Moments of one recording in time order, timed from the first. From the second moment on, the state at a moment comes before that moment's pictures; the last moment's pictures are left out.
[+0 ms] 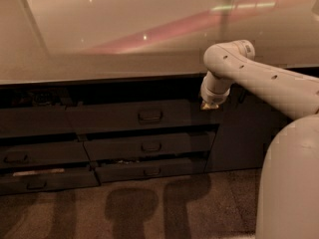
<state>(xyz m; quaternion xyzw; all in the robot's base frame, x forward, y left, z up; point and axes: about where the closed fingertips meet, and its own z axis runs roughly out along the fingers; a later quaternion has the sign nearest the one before) 0.686 -0.193 0.660 -0.72 0.69 -0.06 0.10</state>
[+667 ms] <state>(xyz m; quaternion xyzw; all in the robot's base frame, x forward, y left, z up) 0.686 -0.193 0.668 -0.72 0.69 -0.06 0.10</state>
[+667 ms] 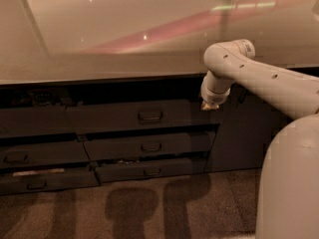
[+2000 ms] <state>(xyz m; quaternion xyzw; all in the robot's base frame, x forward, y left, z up) 0.677 -0.194 0.677 -0.72 0.68 -0.06 0.10</state>
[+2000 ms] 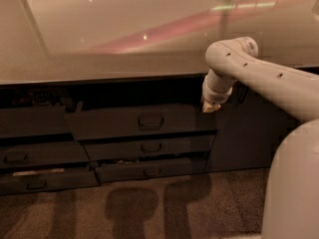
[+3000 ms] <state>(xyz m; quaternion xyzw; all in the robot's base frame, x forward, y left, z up) 0.664 -0.196 0.674 -0.72 0.68 -0.06 0.10</state>
